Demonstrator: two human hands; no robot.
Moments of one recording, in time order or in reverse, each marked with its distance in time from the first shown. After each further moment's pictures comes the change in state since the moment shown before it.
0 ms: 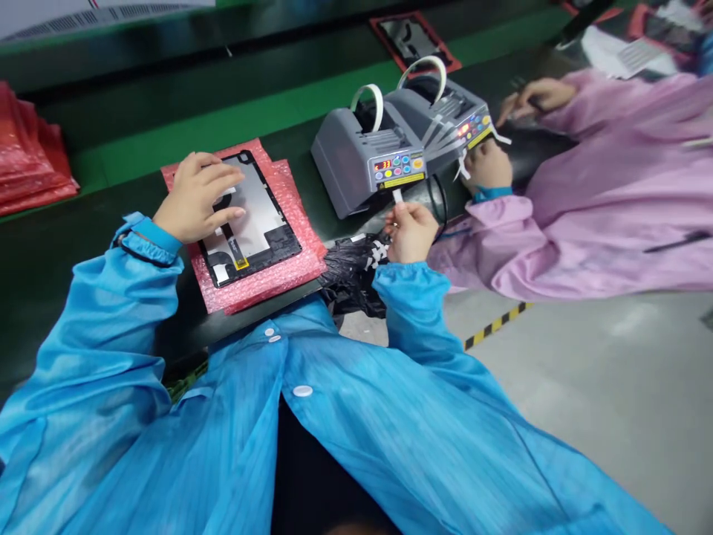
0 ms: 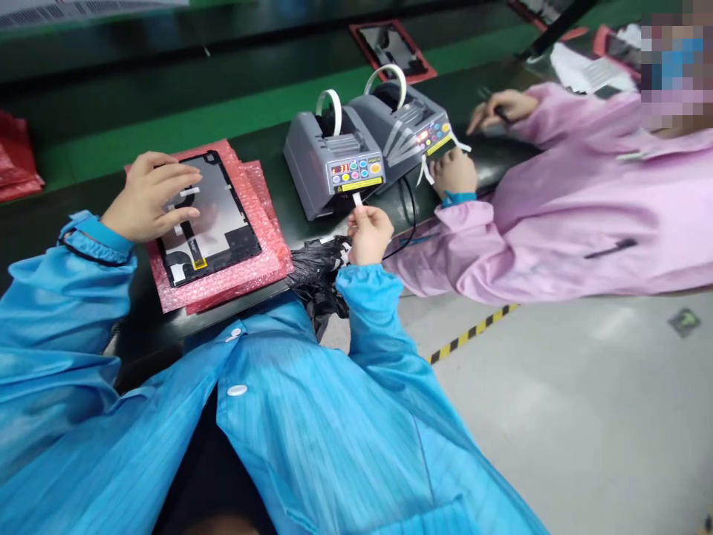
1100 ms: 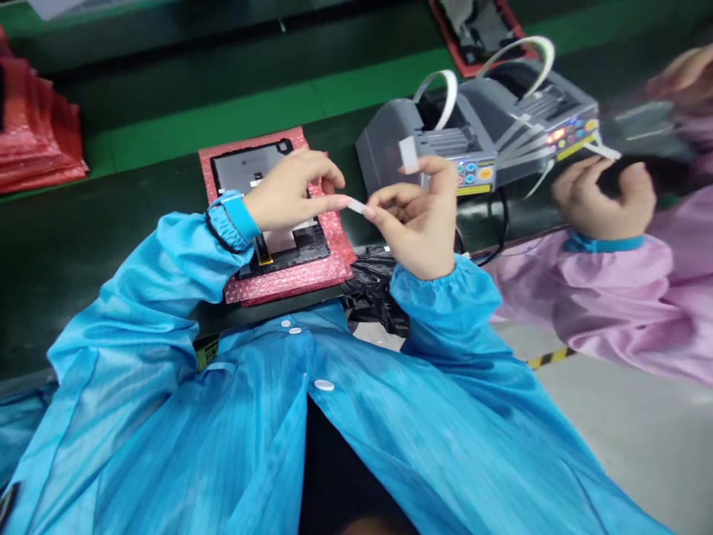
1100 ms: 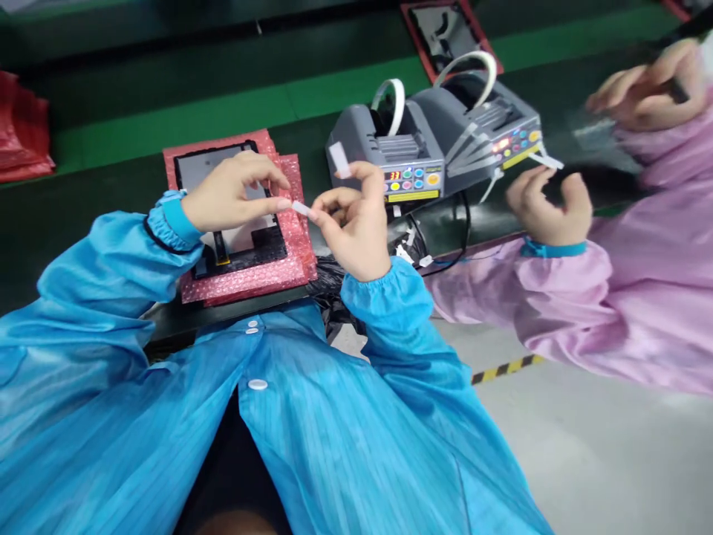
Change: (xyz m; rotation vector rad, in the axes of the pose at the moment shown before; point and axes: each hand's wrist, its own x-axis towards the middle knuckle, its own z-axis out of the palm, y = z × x) left_hand 0.045 0.060 0.029 -0.148 0.059 0.127; right_hand -0.041 -0.032 0.040 -0.191 -0.805 -0.538
